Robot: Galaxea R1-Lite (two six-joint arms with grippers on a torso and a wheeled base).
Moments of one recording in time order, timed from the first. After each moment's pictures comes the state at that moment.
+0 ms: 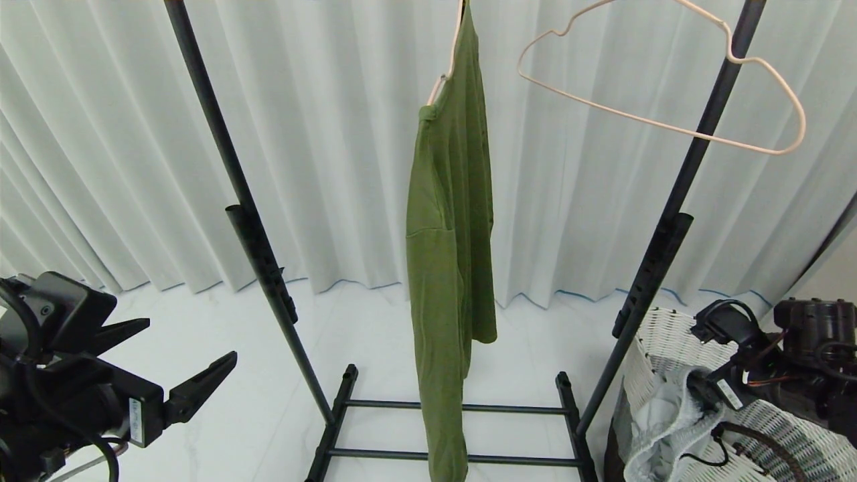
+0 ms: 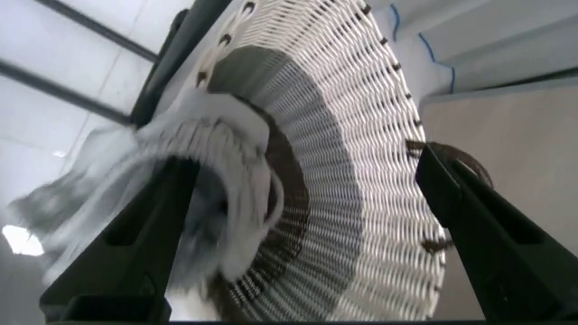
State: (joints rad) left arm -0.09 1.08 -0.33 -0.45 -0.09 0.32; right arm 0.05 1.82 -0.42 -0.83 -0.13 -0.56
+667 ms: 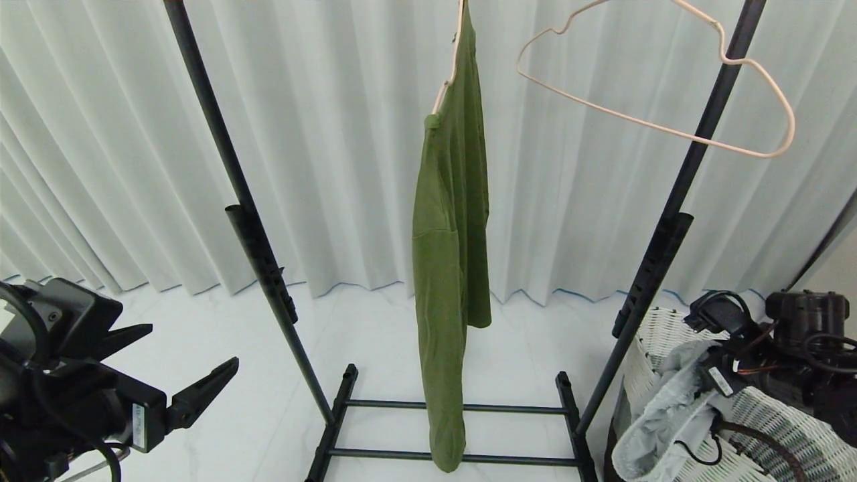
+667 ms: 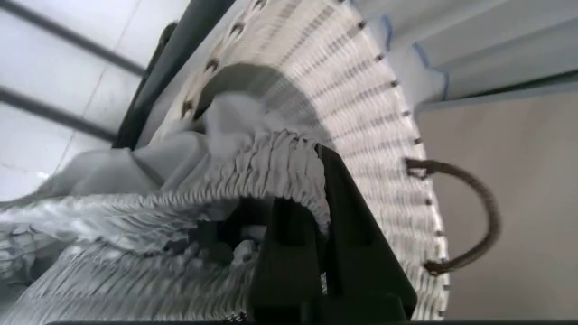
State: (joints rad) left arm -0.09 1.09 -0.31 -0.45 -0.09 0.32; right arm 0.06 1.83 -0.46 -0.86 -0.13 -0.56
